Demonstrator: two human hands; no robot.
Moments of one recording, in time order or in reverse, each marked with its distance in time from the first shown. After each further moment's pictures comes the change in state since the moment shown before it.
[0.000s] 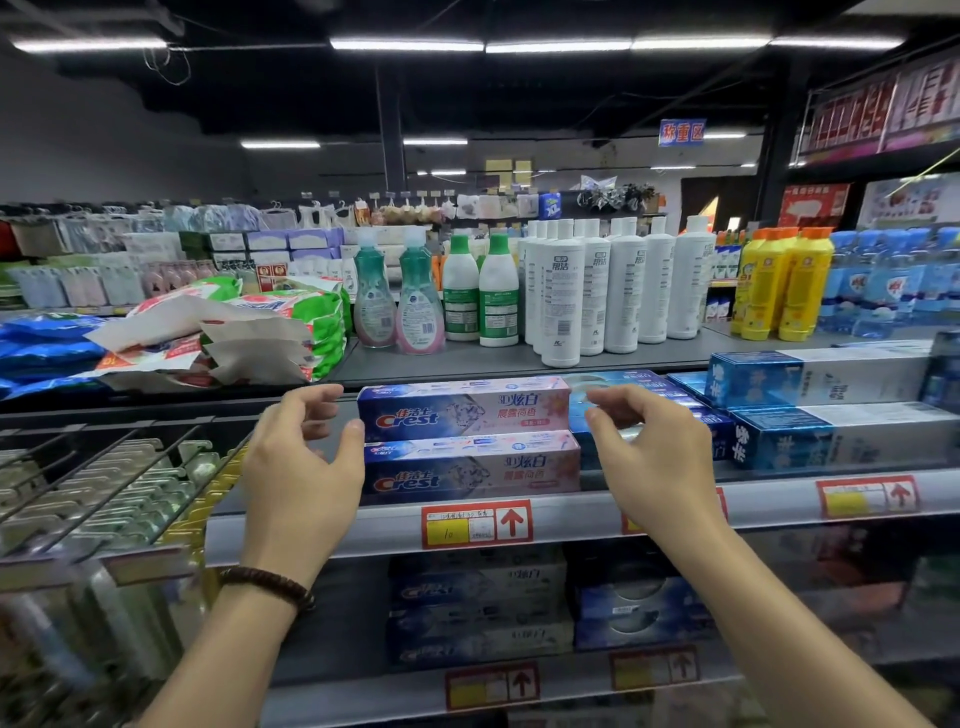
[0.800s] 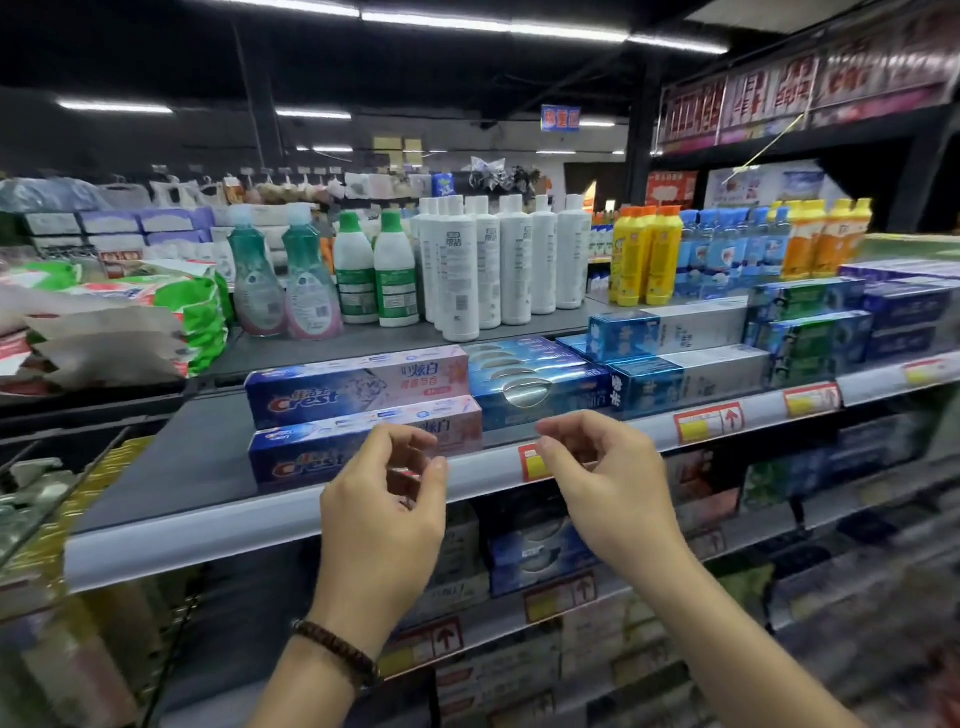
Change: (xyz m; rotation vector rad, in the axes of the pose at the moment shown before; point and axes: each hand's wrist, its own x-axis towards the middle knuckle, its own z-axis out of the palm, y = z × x) left_hand -0.101 0.068 0.046 -0.330 -0.375 0.048; right_hand -0.074 0.013 -0.053 0.163 -0.032 0.155
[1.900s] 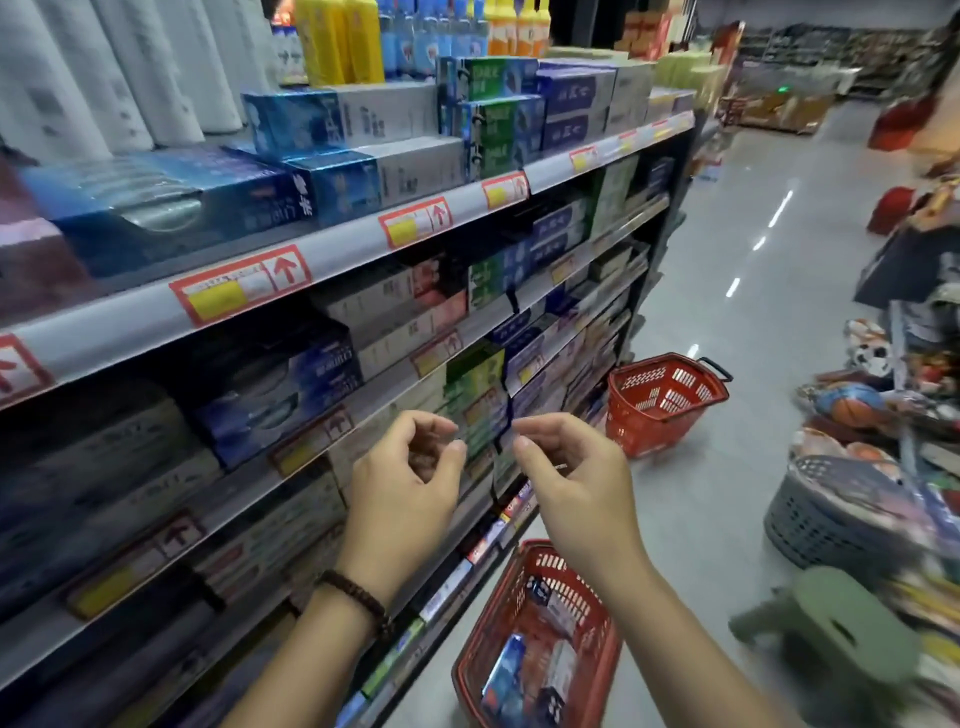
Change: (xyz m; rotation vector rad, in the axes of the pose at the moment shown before) left_hand -0.167 0.011 0.156 -0.252 -0.748 -0.161; right_hand -0.197 0.089 -0.125 -0.162 0.430 0.393
